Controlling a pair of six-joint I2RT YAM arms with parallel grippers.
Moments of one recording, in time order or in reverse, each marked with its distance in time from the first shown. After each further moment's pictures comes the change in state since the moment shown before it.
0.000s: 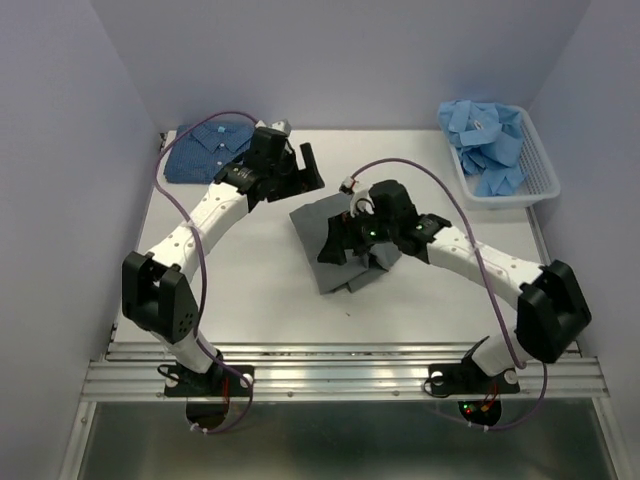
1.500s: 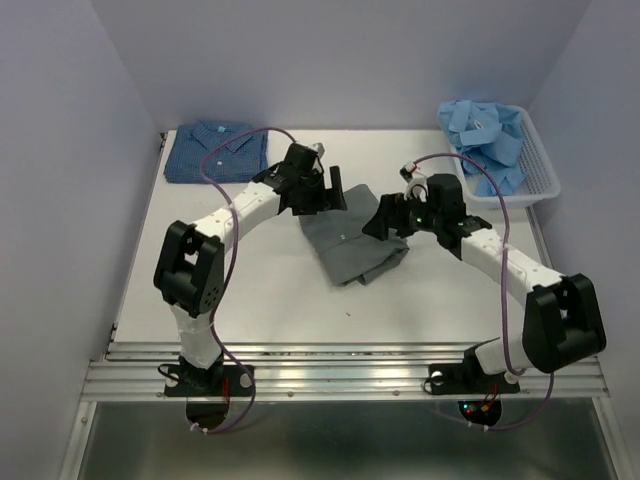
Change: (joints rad) left arm -0.023 0.284 -0.053 0.102 0.096 0.035; right arm -0.326 0.012 -0.157 0.151 -0.087 -0.053
